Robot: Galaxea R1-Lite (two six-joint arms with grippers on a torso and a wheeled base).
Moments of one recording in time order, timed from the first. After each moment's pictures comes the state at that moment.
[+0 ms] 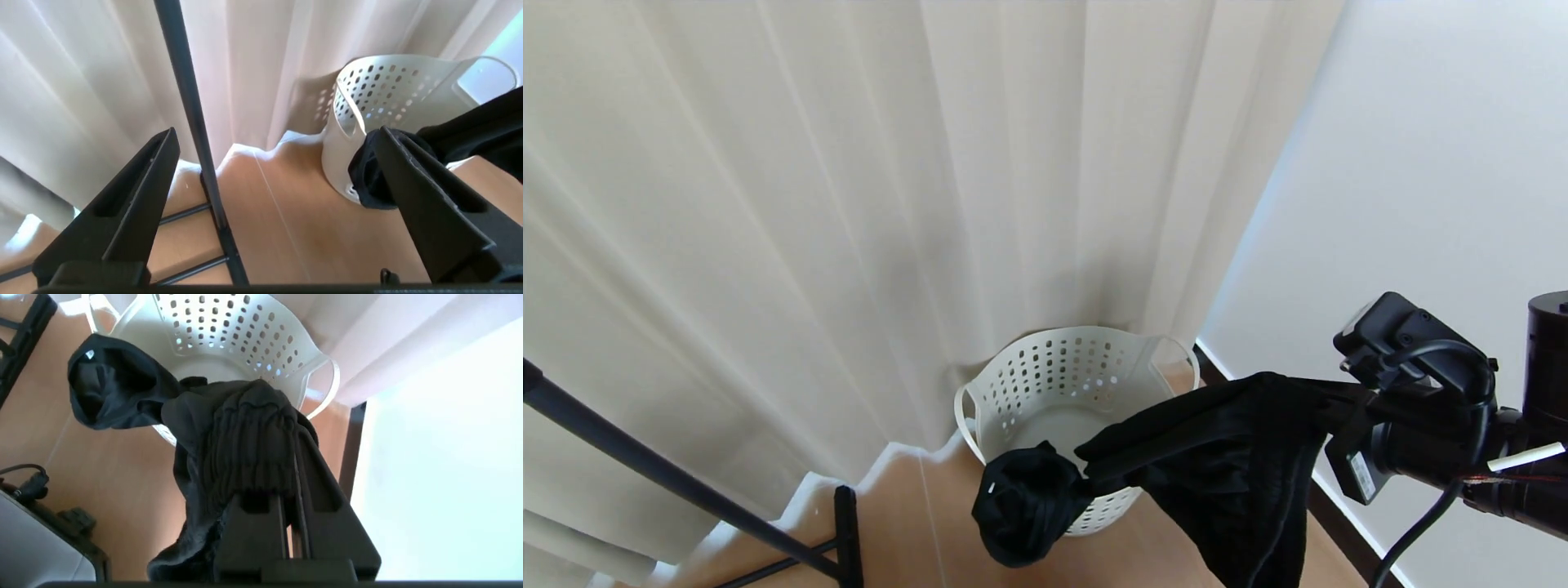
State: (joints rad) left arm 0.00 0.01 -0.02 0.04 0.03 -0.02; right arm 0.53 1.36 -0.58 -0.35 -0.13 -0.32
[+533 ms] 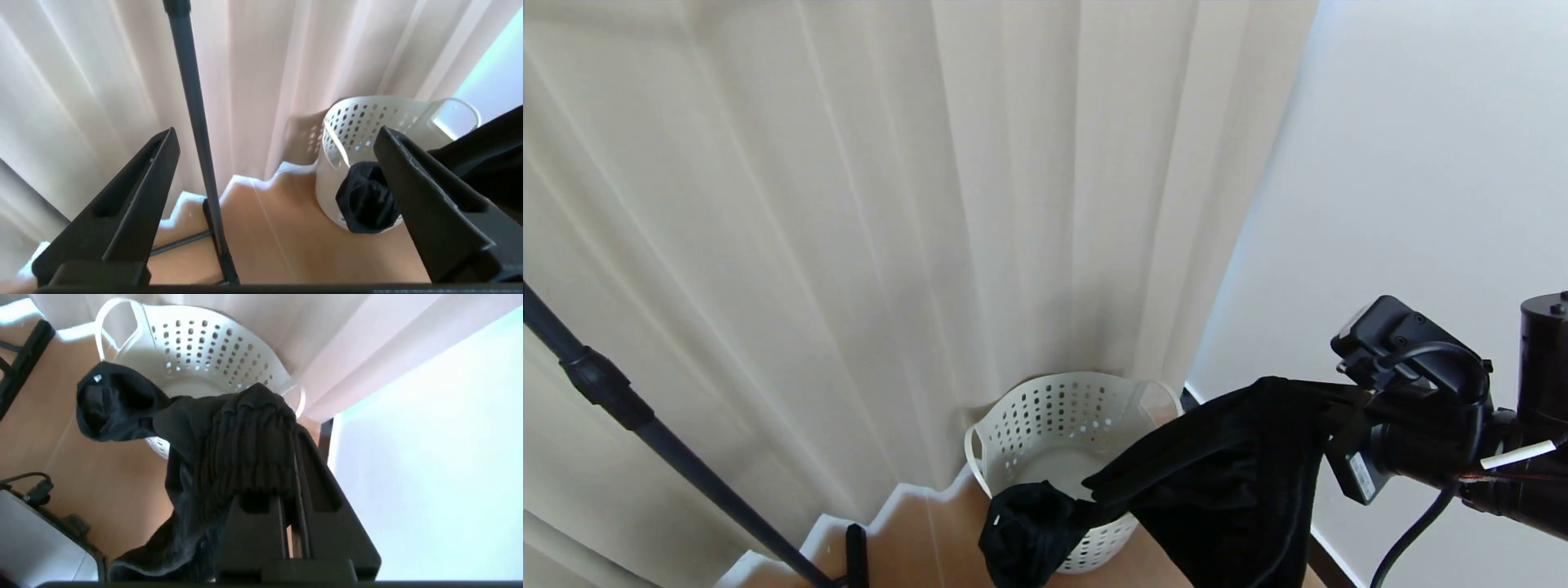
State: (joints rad) left arm 0.00 0.01 -0.02 0.03 0.03 -0.02; right arm 0.52 1.36 -0.58 -0.35 -0.13 -0.33
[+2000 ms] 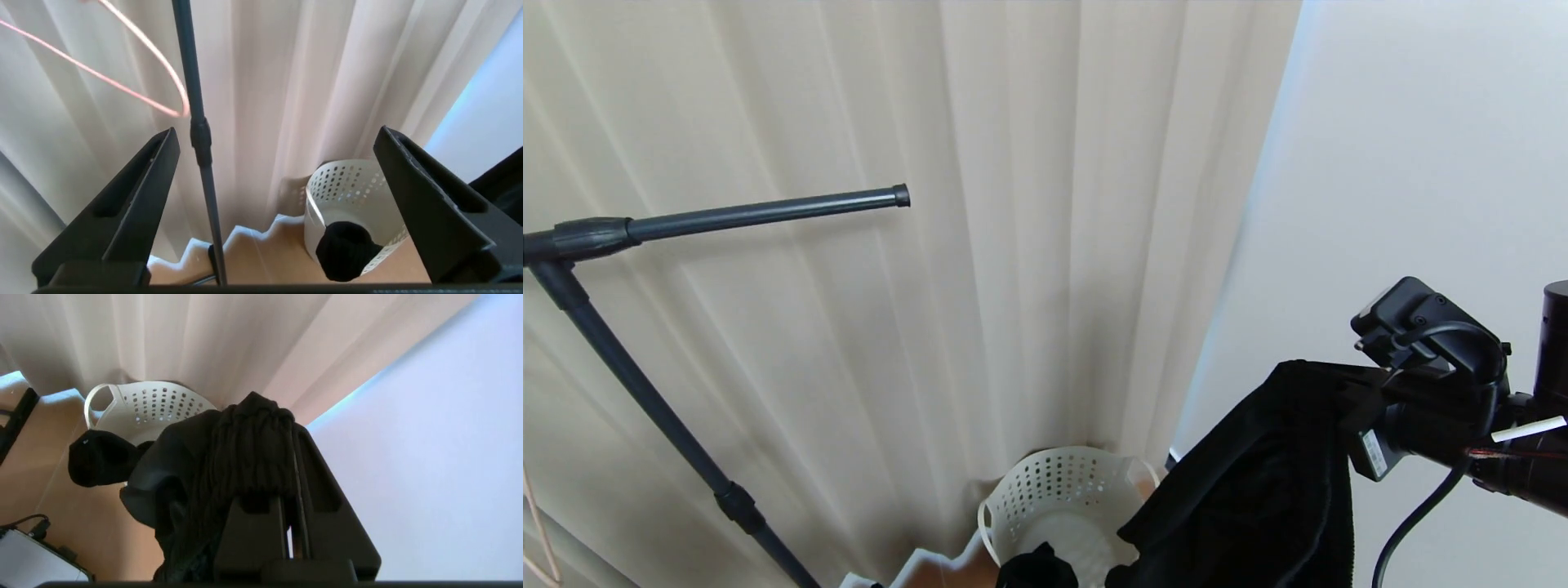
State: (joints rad) left arm 0.00 0.01 -0.01 0.03 0.03 -0.02; right arm 0.45 1.36 -0.58 -0.38 -0.13 -0.35
